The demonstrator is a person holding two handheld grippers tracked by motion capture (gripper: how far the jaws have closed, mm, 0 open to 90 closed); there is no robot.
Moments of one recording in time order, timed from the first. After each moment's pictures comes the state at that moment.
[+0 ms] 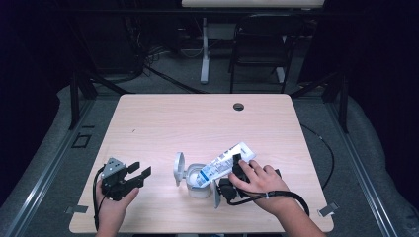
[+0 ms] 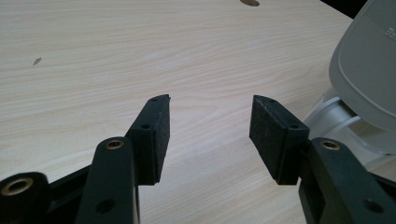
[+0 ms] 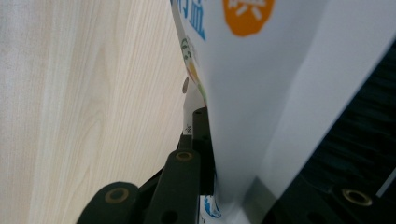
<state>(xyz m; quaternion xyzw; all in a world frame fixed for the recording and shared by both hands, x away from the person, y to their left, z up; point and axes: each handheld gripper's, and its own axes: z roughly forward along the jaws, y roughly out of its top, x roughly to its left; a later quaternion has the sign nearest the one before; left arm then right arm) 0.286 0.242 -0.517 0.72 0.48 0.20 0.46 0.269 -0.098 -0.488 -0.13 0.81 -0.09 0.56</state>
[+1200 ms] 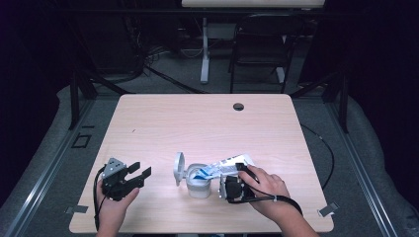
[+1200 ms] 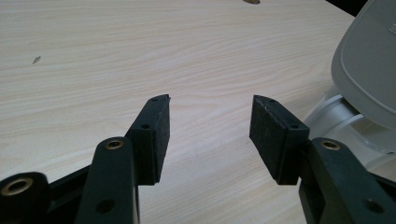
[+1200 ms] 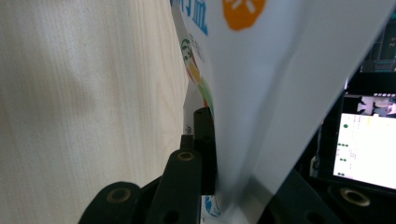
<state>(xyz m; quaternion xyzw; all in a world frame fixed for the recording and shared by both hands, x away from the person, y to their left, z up) 0.286 0.242 -0.519 0.72 0.48 0.20 0.45 0.271 -0.115 -0.494 0.02 0.88 0.05 0.48</state>
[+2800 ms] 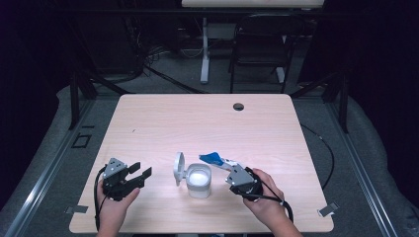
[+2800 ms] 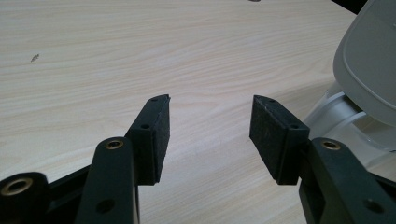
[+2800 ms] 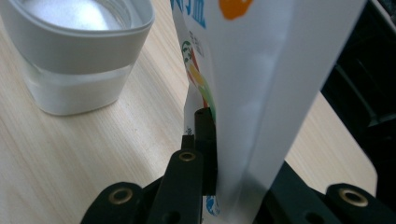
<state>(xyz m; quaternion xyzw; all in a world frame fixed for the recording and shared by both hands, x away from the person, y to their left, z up) 0.287 0.241 -0.520 0.73 0.48 0.20 0.45 0.274 -0.136 -0.495 0.22 0.86 0.28 0.36</state>
